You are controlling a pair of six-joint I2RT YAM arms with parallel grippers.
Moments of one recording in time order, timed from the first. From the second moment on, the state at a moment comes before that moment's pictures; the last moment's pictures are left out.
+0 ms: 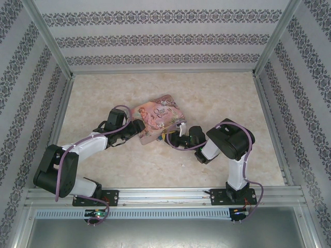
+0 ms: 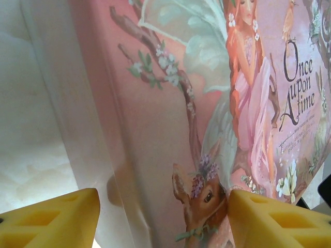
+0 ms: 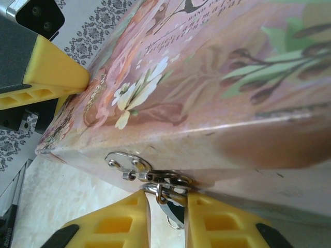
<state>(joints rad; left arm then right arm) -0.32 1.40 0.65 -0.05 0.31 -0.85 0.61 1.96 0.45 1.24 -0.48 0.63</state>
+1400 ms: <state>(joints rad) -0.35 1.36 0.58 0.01 0.31 -0.91 0.64 1.92 0.40 1.23 -0.29 1.08</state>
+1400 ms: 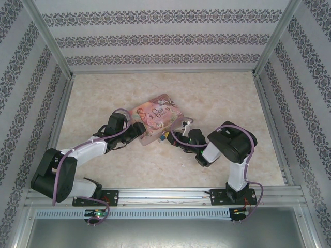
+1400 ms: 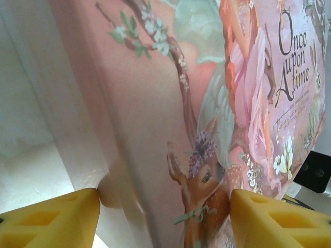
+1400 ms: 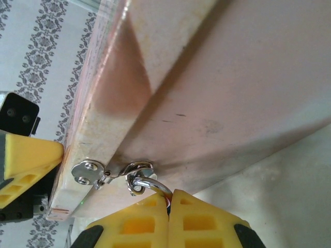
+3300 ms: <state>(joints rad) -0.27 1.12 0.72 -0.21 0.08 -0.68 0.57 0.70 0.31 -0.16 -0.15 0.74</state>
